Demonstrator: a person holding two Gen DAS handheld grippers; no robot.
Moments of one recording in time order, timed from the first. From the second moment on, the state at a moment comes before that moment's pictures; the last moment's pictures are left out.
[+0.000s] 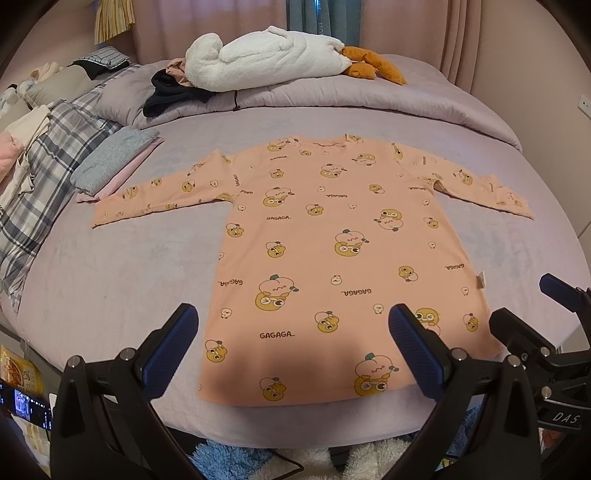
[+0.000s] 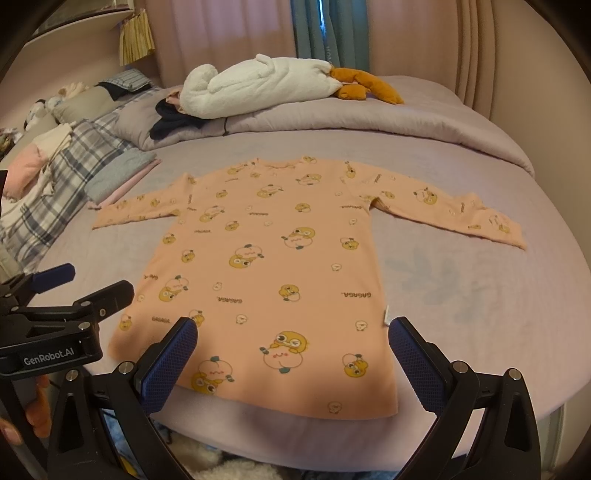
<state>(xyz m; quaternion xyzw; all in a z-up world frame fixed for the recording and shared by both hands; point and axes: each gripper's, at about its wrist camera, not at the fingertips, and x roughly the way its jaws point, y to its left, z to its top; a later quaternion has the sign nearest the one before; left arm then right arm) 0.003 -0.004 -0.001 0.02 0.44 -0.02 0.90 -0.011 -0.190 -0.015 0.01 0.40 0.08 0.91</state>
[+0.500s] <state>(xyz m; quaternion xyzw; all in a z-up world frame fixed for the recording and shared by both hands) 0.004 -0.005 -0.002 0.02 0.44 -0.02 0.90 -0.011 -0.188 -0.016 0.01 0.41 0.08 0.91</state>
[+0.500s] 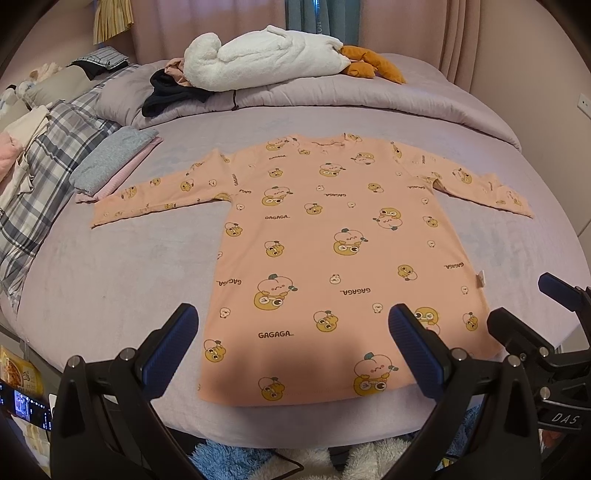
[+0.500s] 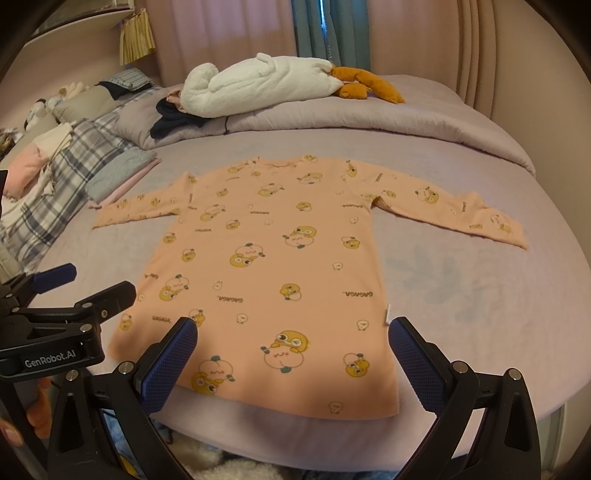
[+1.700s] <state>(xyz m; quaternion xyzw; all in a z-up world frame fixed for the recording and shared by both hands) 0.101 0.045 -0.065 -0.29 0.45 -0.14 0.83 0.049 -0.432 -0.107 0.45 0.31 -0.01 0.84</state>
